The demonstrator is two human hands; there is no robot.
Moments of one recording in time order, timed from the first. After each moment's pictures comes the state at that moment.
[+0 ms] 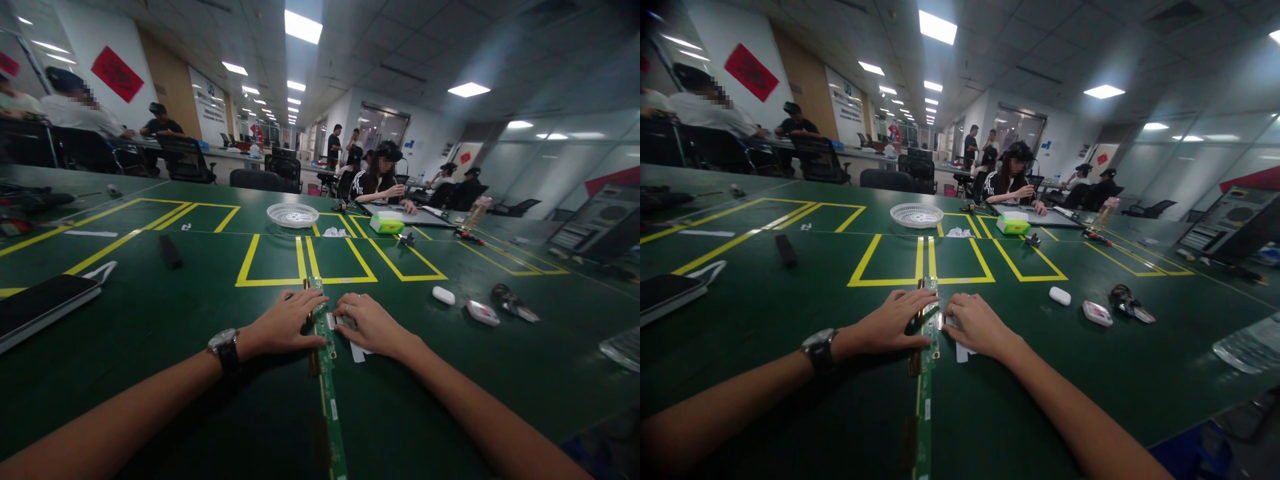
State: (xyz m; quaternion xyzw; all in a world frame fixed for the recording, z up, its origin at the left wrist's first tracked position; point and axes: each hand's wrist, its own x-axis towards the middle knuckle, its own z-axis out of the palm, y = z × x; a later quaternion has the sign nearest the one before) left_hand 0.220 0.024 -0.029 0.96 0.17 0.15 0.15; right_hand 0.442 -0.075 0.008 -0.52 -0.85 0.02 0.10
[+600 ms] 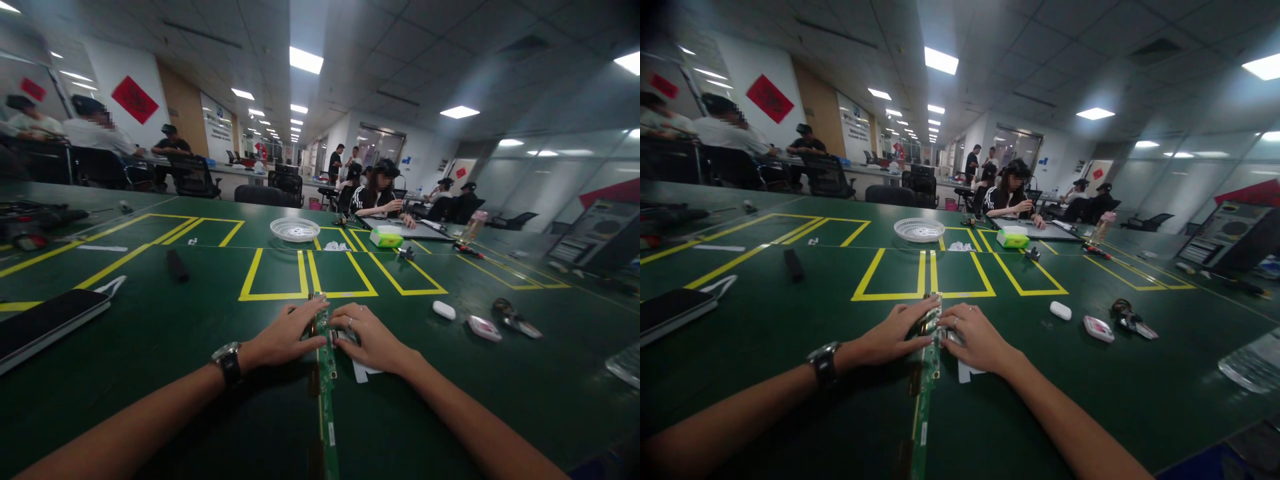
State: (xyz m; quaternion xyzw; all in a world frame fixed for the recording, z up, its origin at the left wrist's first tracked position) left_hand 0.219 0.024 -0.024 0.93 0.19 0.19 0.25; right_hand 0.440 -0.077 0.006 -0.47 -0.86 0.04 0.19
